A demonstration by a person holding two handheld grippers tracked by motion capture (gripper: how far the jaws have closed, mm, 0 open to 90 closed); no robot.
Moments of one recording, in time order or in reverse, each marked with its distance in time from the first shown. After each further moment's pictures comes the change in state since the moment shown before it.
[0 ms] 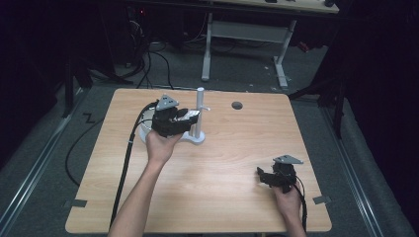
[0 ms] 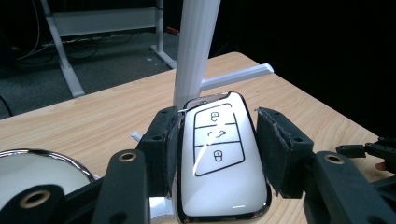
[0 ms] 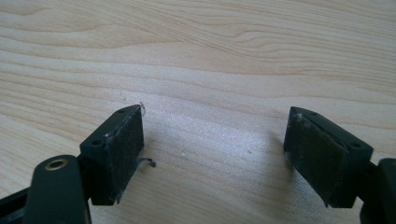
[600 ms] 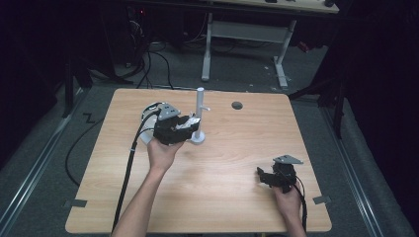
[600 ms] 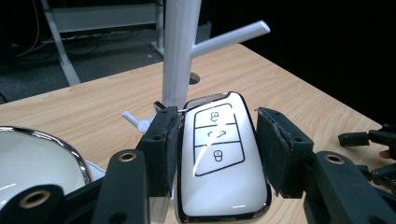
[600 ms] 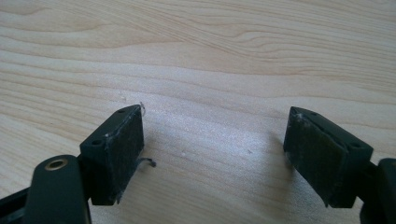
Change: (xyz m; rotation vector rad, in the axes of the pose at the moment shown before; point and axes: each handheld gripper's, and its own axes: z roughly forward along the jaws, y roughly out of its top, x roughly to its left) left arm -0.008 -0.024 0.005 0.014 0.010 0.014; right arm 0.000 0.000 0.000 0.000 0.000 -0.001
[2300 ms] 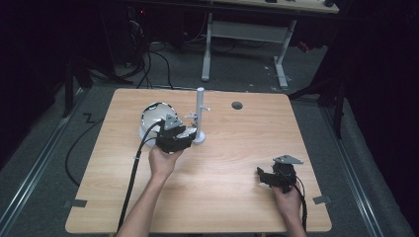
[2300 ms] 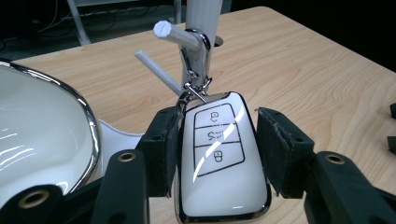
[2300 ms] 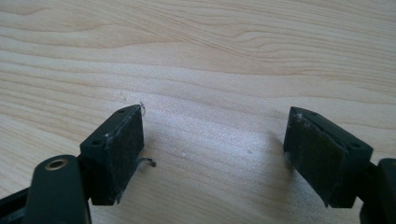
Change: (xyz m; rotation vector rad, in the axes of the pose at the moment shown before) left arm 0.009 -0.037 0.023 0.081 0.084 -0.004; right arm 0.000 0.000 0.000 0.000 0.000 0.000
